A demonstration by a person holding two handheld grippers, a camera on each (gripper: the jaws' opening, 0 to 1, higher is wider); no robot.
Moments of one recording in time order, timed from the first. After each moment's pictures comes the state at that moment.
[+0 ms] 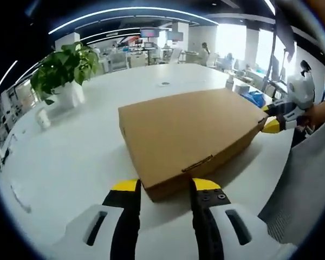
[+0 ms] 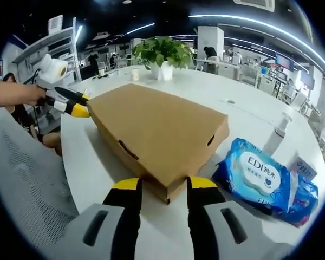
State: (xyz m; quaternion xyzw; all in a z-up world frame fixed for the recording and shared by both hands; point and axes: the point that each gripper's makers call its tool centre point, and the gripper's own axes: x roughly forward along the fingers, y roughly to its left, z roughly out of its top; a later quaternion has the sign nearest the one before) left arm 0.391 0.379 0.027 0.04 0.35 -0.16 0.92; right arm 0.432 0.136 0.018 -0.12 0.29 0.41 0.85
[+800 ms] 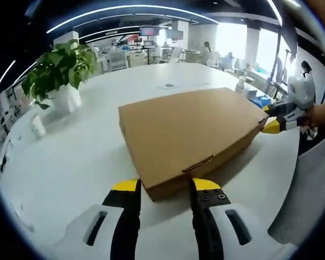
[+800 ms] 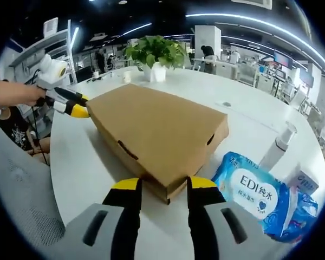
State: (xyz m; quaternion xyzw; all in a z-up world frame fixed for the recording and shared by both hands) left arm 0.448 0.384 0.028 0.04 0.35 -0.17 0.92; right arm 0.485 0.140 0.017 -0.12 0.29 0.41 0.86
